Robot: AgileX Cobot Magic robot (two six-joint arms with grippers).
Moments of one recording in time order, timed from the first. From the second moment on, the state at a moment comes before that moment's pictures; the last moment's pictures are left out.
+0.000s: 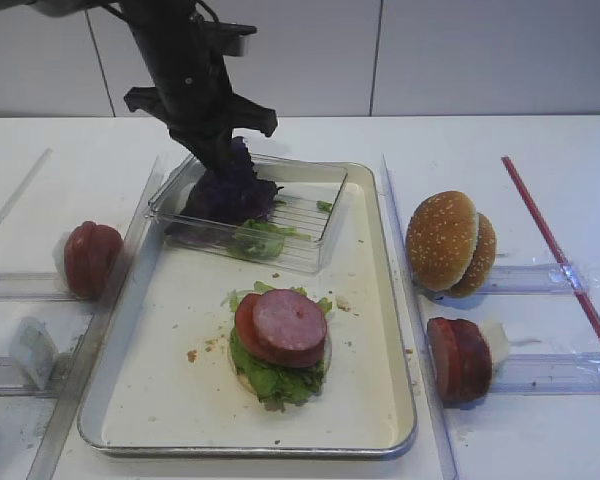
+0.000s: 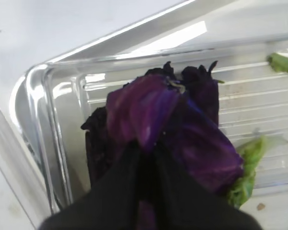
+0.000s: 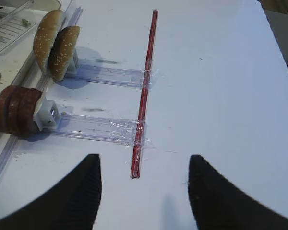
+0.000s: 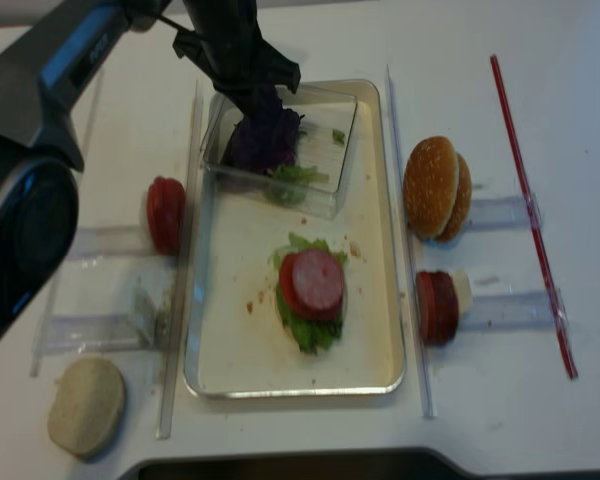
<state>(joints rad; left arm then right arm) -0.39 2.17 -2.03 -0.05 1.23 0.01 0.09 -0.02 -0.48 0.04 1.11 -0.06</state>
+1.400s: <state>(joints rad) -0.50 1.56 -1.53 -0.16 1.25 -0.04 0.09 -0.02 -0.48 0.04 1.11 -0.05</state>
